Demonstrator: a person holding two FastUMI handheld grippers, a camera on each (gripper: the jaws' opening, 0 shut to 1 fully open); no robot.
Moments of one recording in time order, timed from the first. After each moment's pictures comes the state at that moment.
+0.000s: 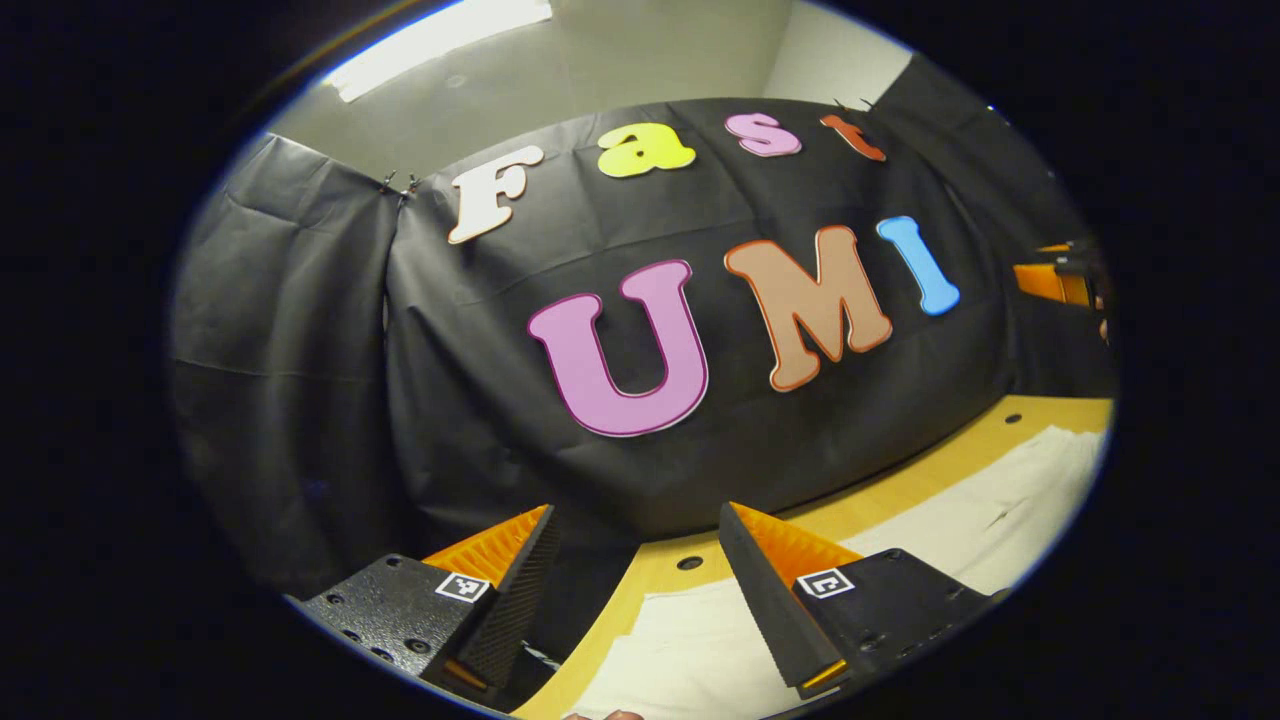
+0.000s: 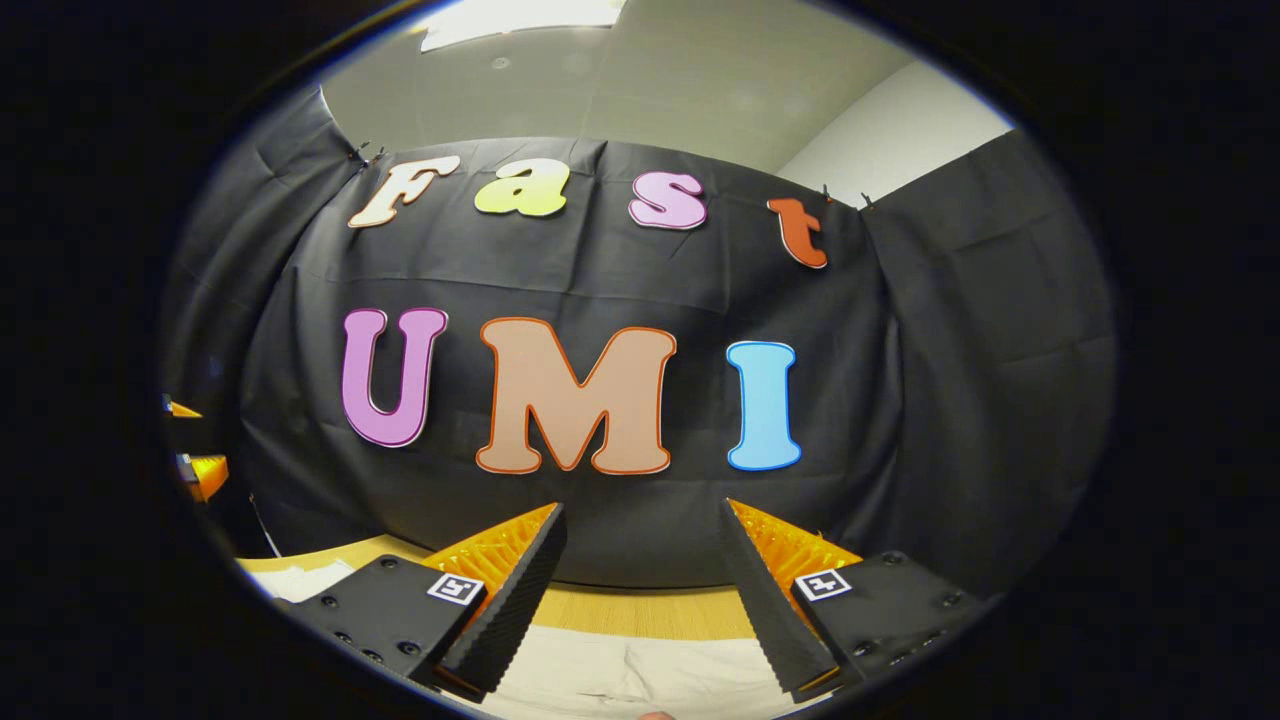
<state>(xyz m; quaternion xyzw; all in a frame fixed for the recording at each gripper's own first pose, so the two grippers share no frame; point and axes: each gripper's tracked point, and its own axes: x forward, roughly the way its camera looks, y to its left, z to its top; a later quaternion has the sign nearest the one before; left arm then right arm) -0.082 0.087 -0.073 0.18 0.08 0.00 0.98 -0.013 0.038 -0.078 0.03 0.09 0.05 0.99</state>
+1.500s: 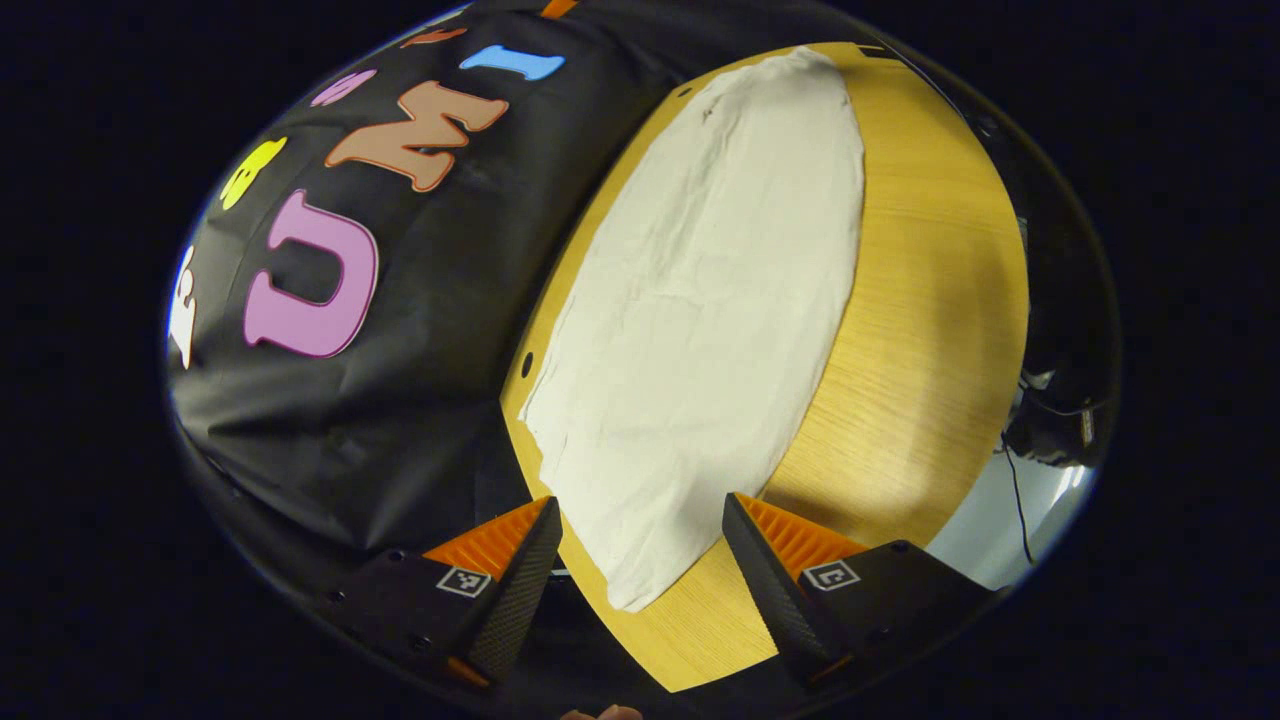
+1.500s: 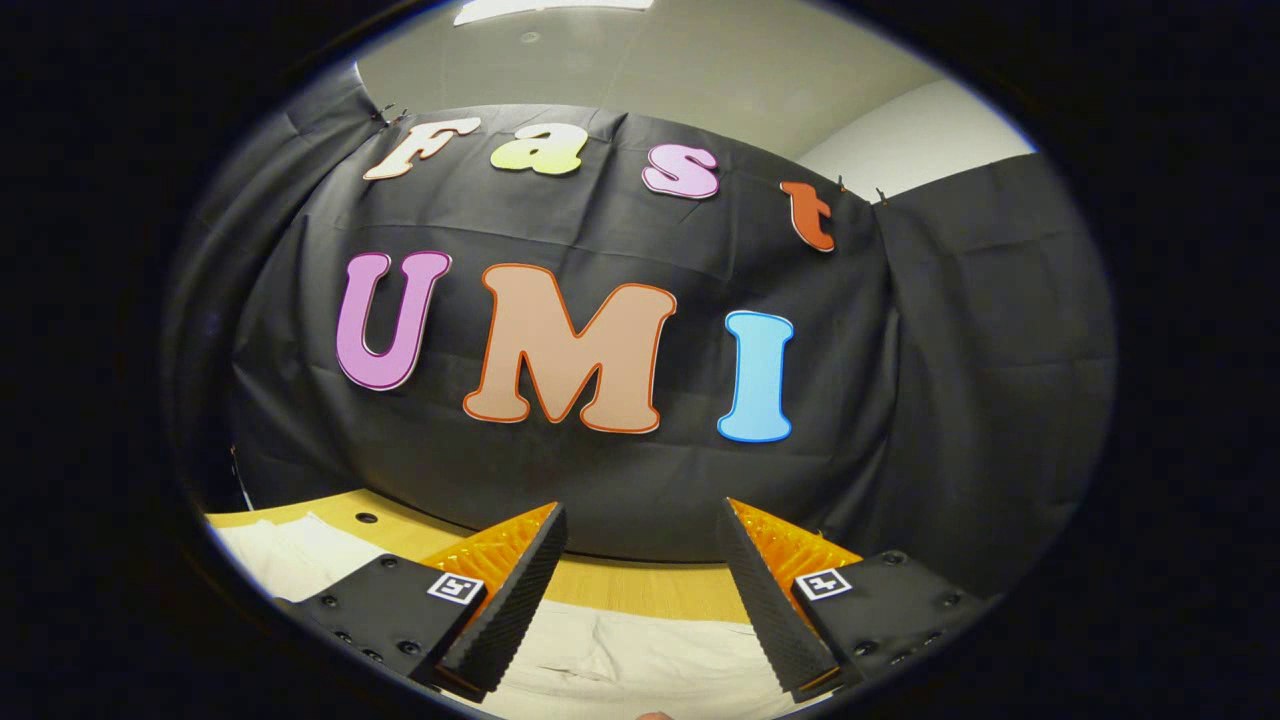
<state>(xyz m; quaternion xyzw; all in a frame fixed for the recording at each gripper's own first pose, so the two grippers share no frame) -0.238 0.132 -0.329 0.51 0.34 -0.29 0.74 -0.028 0.021 -0.128 -0.03 0.11 0.05 0.99</state>
